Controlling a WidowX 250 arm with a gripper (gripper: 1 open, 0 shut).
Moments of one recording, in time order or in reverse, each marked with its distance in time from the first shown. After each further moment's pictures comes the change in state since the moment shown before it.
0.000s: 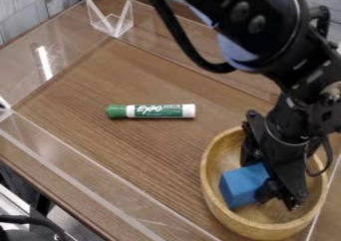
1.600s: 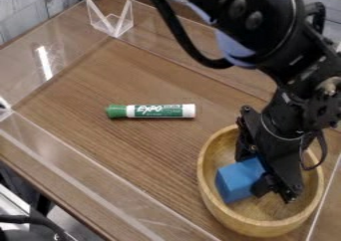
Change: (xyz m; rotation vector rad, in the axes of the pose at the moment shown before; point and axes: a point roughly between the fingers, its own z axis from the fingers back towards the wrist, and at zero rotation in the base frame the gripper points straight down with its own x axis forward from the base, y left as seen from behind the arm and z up) arm -0.001 0.007 -0.001 0.015 0.013 0.043
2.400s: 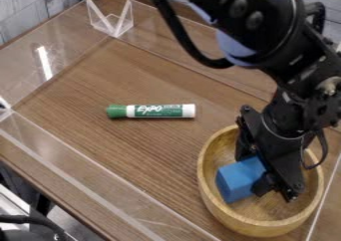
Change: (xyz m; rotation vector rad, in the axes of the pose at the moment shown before) arm 0.002 0.001 -0.001 0.001 -0.010 0.019
